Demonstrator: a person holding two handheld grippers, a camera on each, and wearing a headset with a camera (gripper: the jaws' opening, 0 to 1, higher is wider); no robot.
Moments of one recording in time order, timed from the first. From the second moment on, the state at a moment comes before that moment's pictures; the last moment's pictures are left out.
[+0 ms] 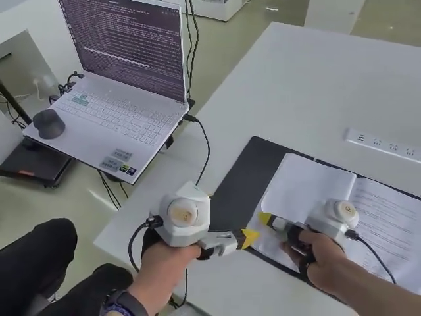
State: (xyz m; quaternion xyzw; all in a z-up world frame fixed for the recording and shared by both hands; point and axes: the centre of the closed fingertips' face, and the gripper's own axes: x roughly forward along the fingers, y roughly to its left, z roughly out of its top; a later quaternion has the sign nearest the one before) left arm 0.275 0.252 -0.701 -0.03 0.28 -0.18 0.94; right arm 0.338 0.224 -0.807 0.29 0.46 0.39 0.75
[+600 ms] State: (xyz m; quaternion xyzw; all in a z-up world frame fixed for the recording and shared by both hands) left arm 0.275 0.244 -0.701 -0.03 0.28 -0.19 0.94; right arm 0.328 0.229 -0.779 0.29 0.42 0.44 0.74
